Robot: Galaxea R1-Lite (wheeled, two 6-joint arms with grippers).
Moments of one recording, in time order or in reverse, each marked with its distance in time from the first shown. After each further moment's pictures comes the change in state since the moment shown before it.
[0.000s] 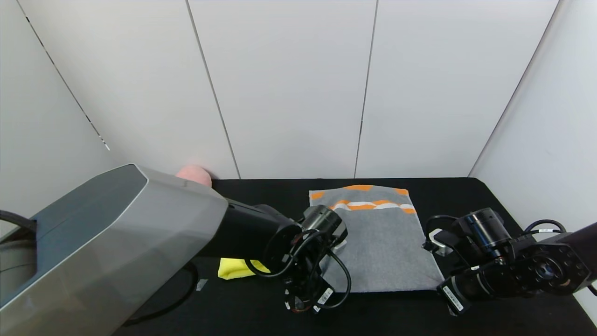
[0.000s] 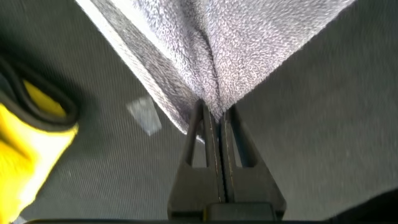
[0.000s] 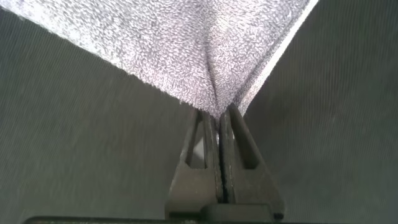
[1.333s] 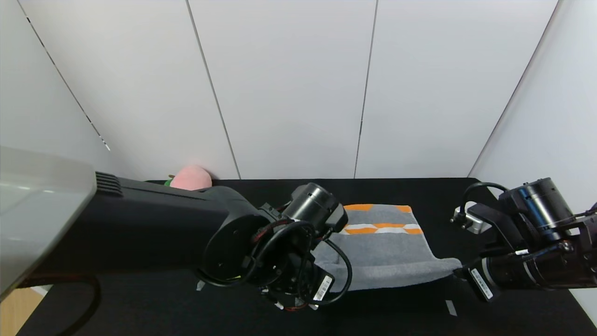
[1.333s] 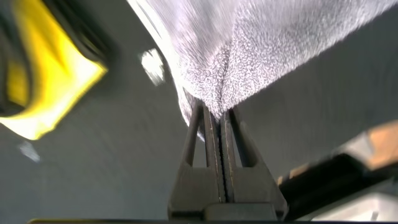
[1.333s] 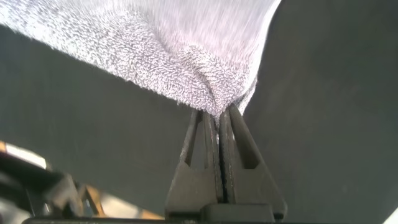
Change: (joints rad) left arm -0.070 -0.243 0.101 0.003 0.097 -0.194; right arm 0.010 -0.289 -0.035 0.184 0.036 0.077
